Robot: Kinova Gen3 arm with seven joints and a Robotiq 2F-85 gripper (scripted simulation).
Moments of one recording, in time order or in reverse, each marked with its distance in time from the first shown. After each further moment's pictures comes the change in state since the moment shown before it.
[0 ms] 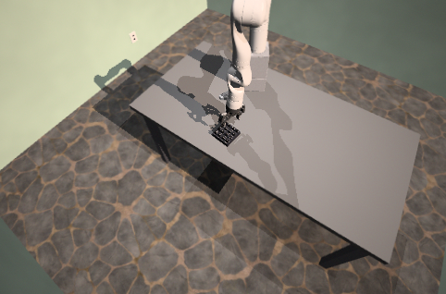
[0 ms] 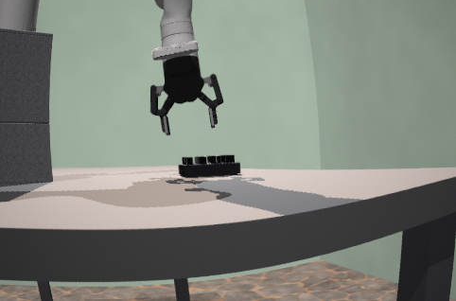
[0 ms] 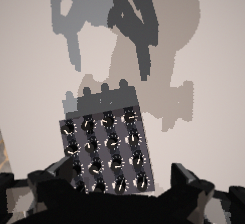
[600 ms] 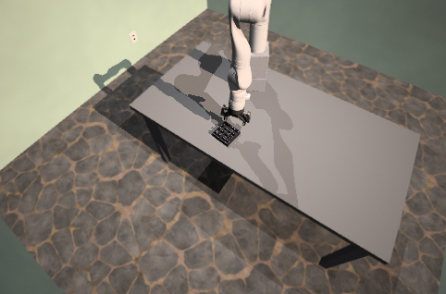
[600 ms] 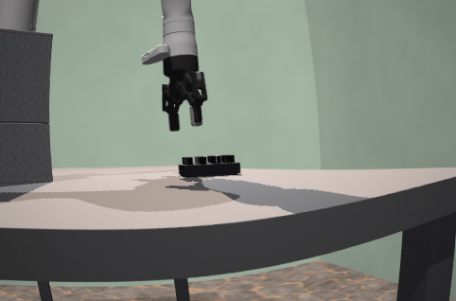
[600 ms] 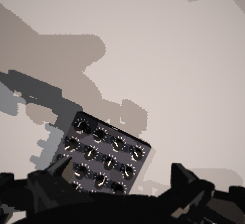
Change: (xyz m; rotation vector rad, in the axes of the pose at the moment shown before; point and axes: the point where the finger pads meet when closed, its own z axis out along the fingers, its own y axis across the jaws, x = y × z) arm -0.018 0.011 -0.009 -0.067 0.019 0.931
